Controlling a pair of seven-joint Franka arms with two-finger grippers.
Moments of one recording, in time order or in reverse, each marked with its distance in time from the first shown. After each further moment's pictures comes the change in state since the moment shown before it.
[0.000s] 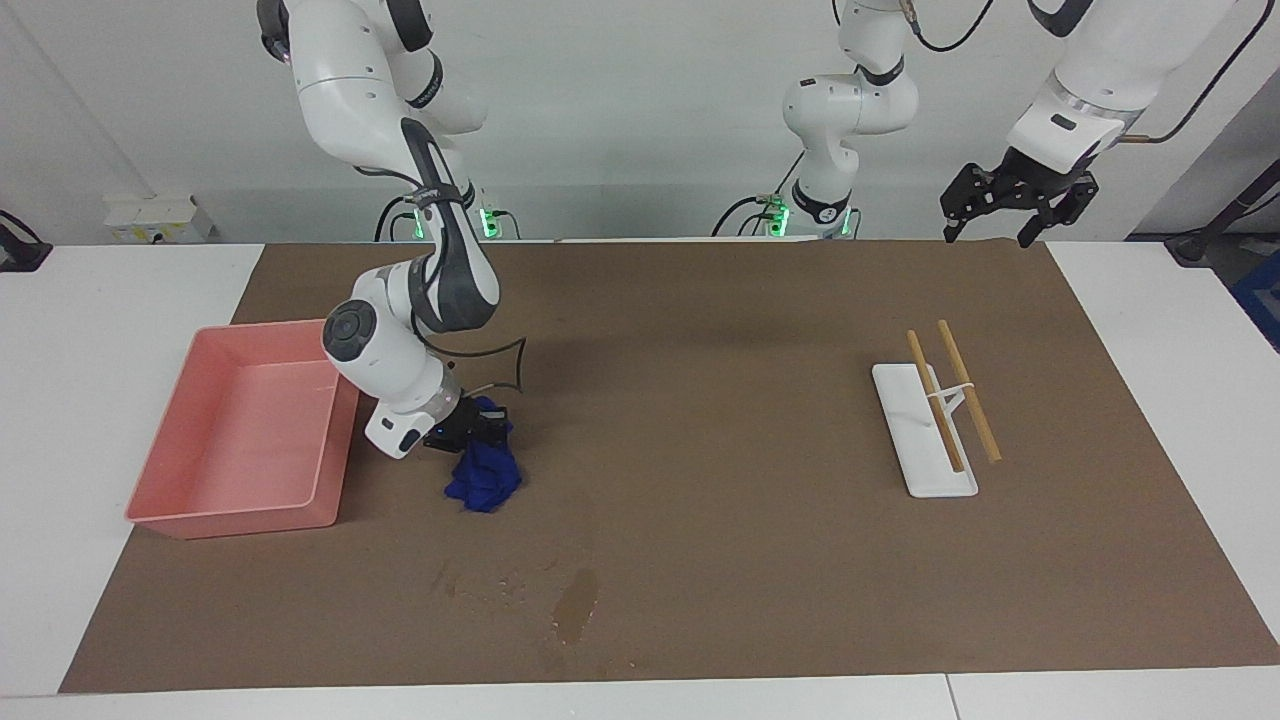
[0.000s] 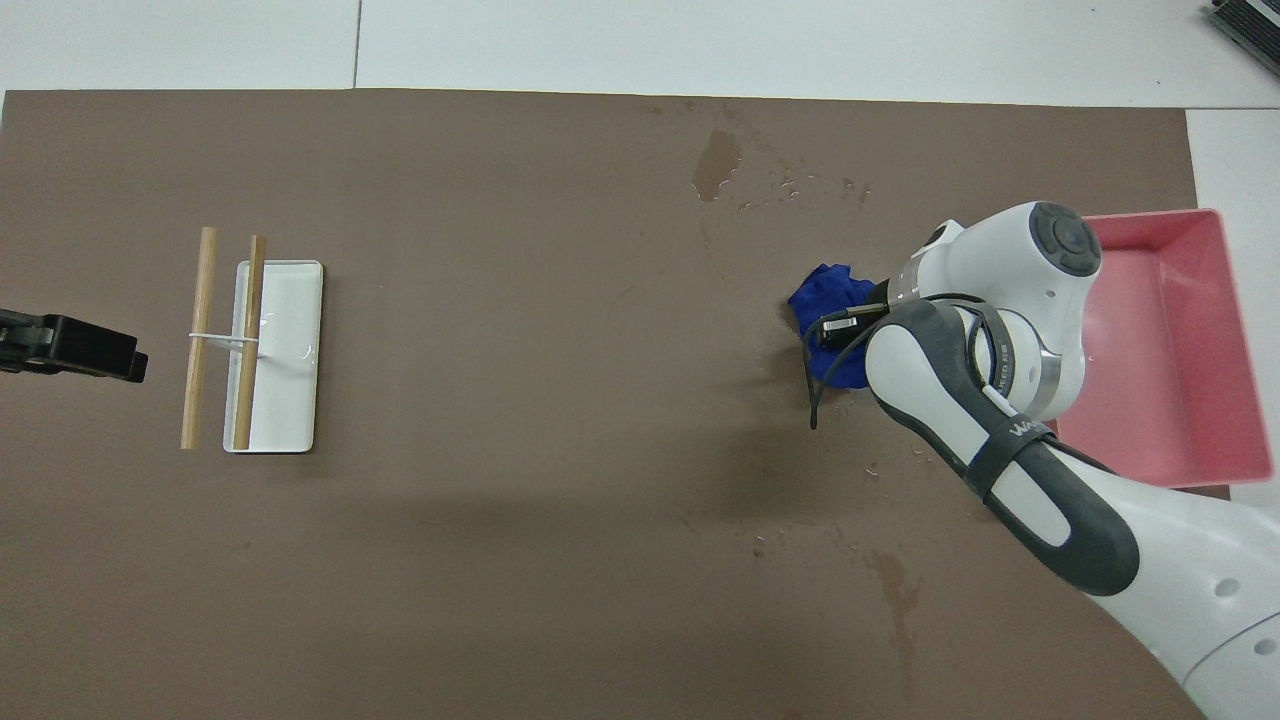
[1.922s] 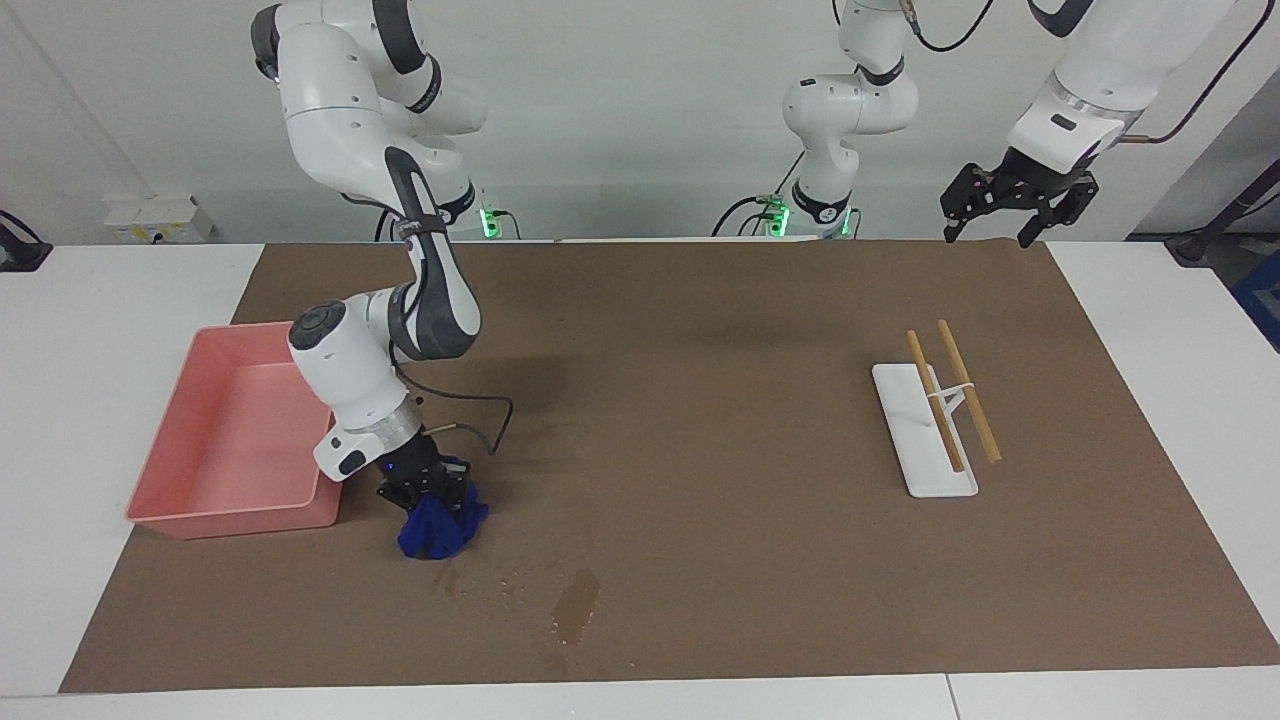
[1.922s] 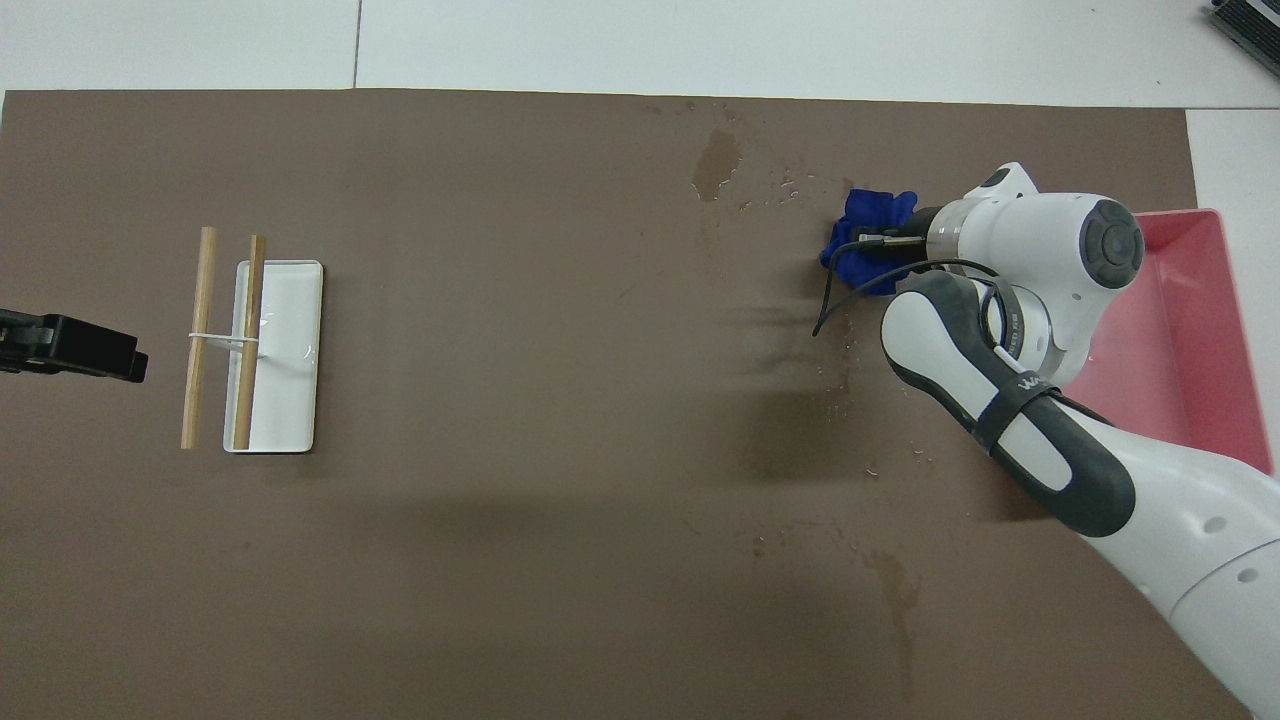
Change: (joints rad) left arm 0.000 0.000 0.000 0.000 0.000 0.000 0.000; right arm -0.027 0.152 -0.013 0.155 -0.002 0.443 -0.012
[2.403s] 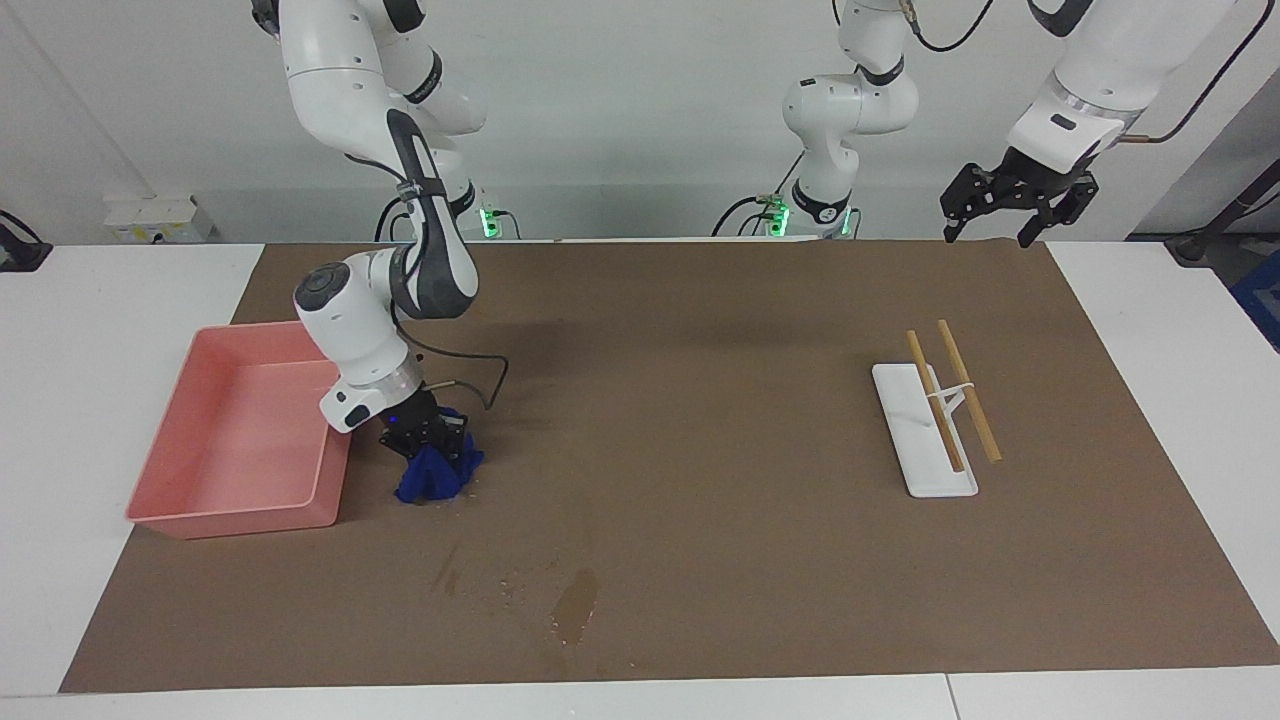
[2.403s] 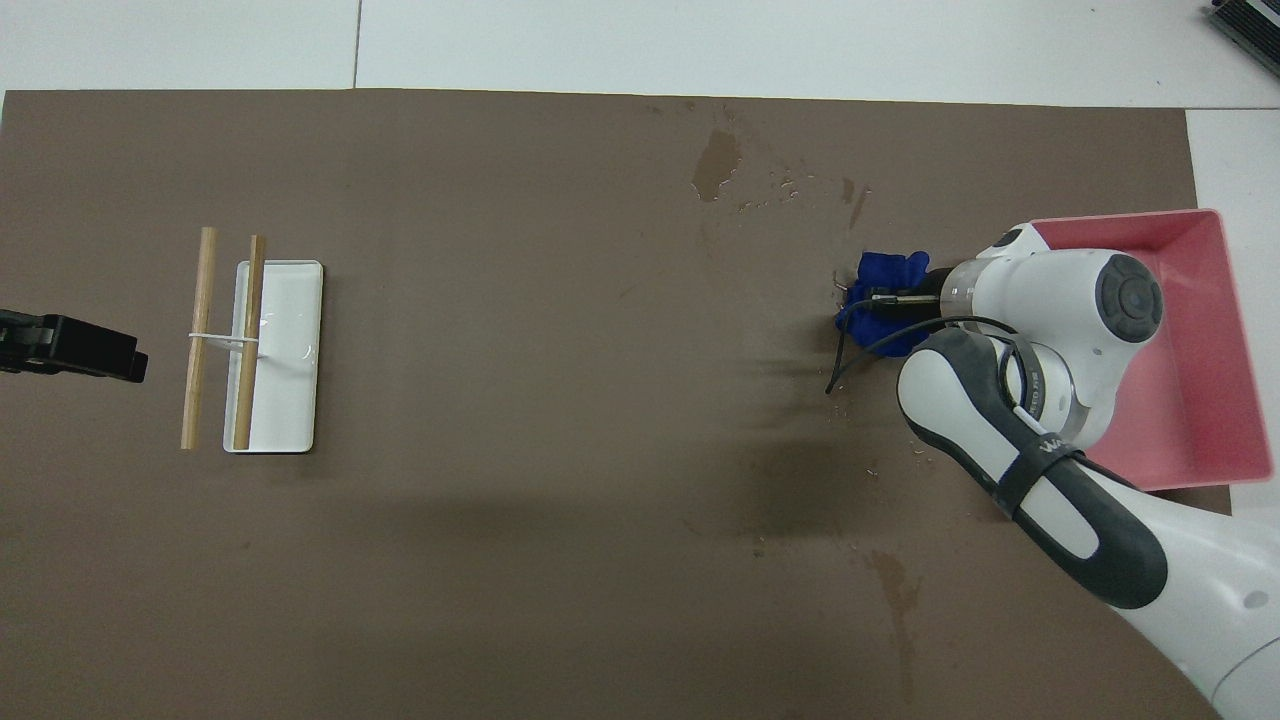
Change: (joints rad) left arm 0.000 0.000 0.000 0.000 0.000 0.000 0.000; right arm -0.024 -0.153 -0.004 -0.221 0.008 -0.075 0.035
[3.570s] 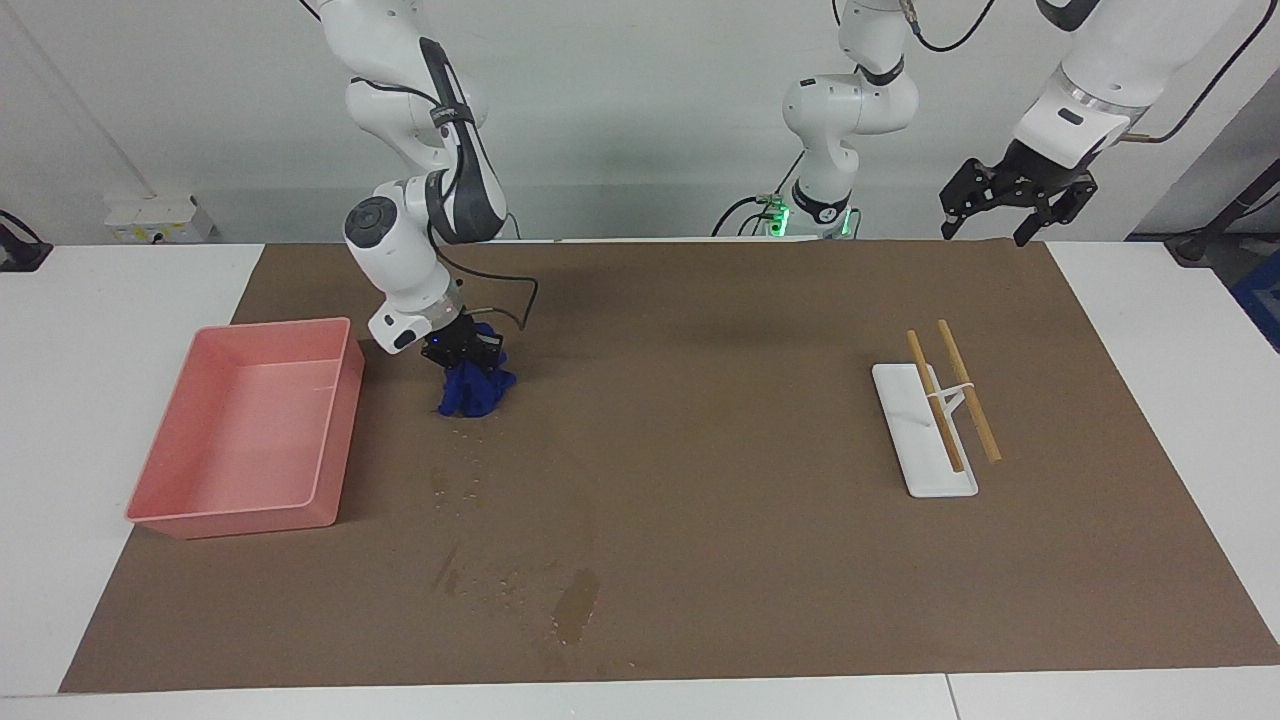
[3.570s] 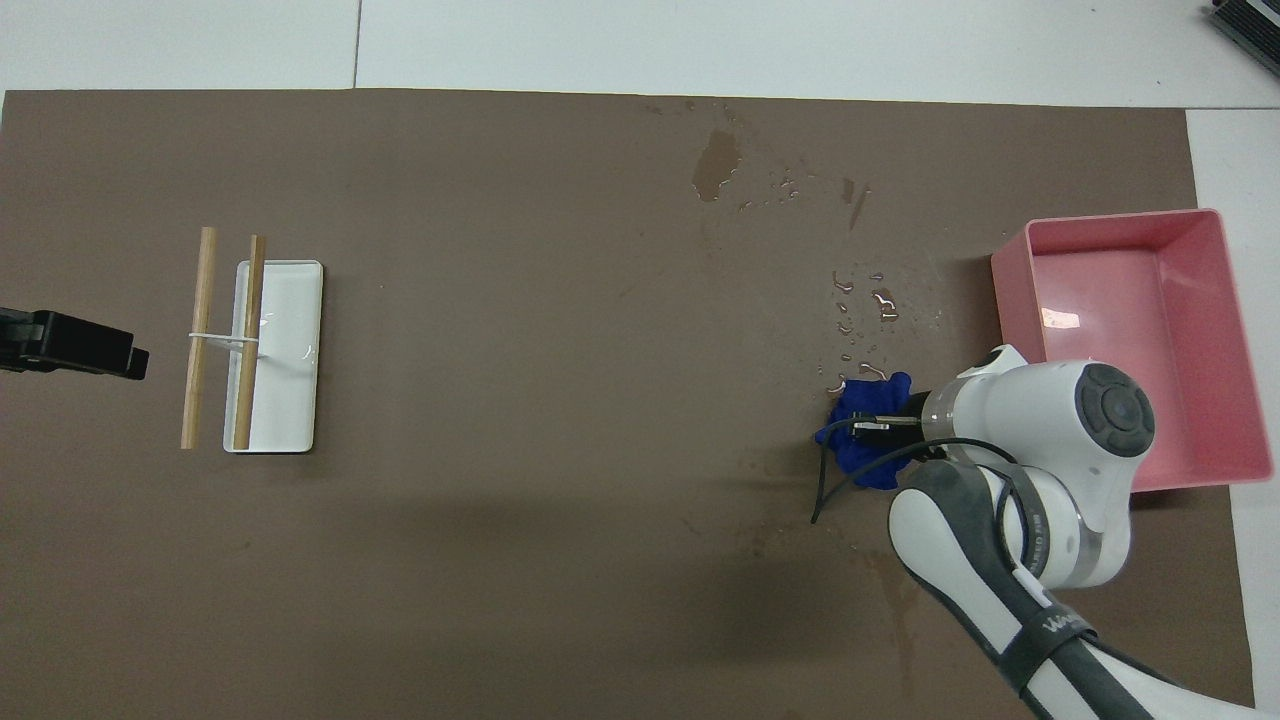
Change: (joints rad) left arm 0.002 0.000 0.010 0.012 -0.038 -0.005 0.000; right arm 0.056 -0.360 0.000 -0.382 0.036 -0.191 0.122
